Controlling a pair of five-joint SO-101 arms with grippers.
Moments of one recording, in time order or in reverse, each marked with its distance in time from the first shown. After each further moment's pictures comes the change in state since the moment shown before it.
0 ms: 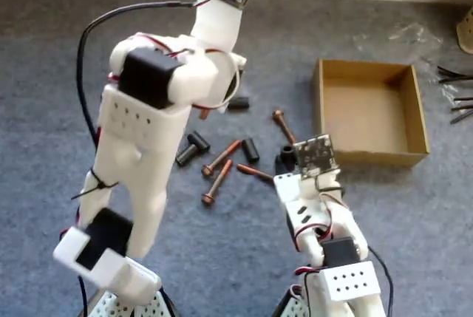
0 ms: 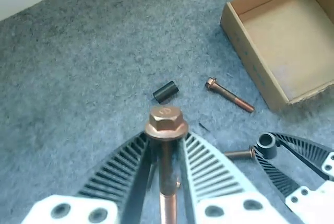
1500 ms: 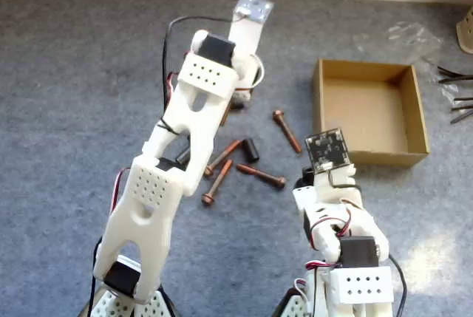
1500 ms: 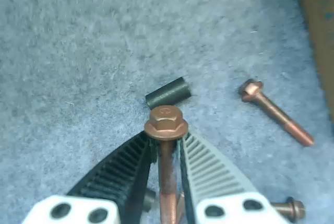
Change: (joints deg) left arm -2.0 49.8 -29.8 -3.0 4.8; right arm 8.5 0.0 -12.8 29.5 7.0
